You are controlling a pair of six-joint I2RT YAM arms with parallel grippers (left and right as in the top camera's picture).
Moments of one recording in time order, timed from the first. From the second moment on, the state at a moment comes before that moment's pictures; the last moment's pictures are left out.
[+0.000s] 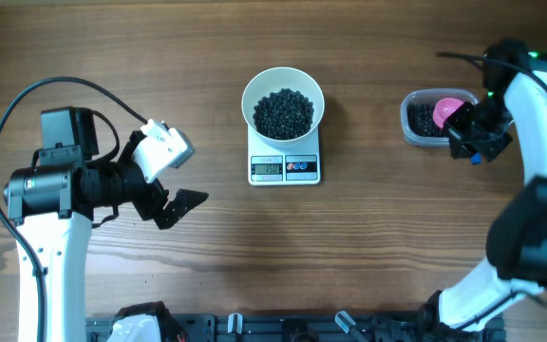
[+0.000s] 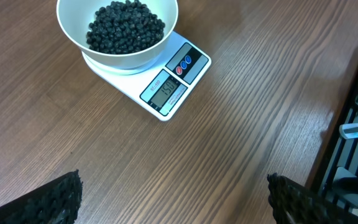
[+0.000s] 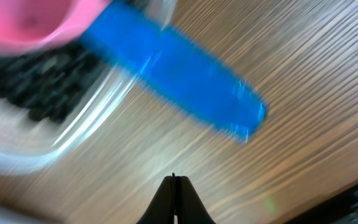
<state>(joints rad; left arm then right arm) 0.14 1.18 1.17 -1.23 0.70 0.95 -0.20 1.85 1.56 -1.37 -0.03 0.63</state>
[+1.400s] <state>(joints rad) 0.14 1.18 1.17 -1.22 0.70 0.95 -0.68 1.50 0.62 0.01 -0.81 0.77</state>
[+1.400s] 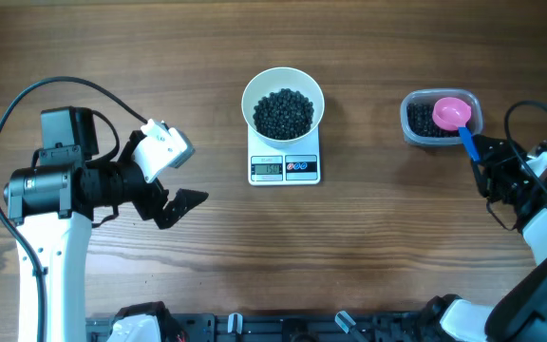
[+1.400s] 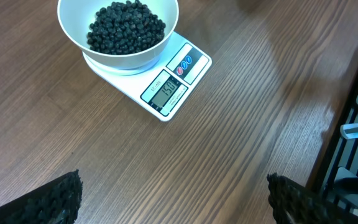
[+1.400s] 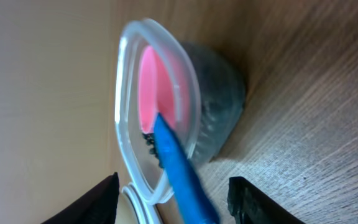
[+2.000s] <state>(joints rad) 0.14 1.18 1.17 -1.22 0.70 0.95 -0.68 1.53 0.62 0.09 -0.82 0.81</state>
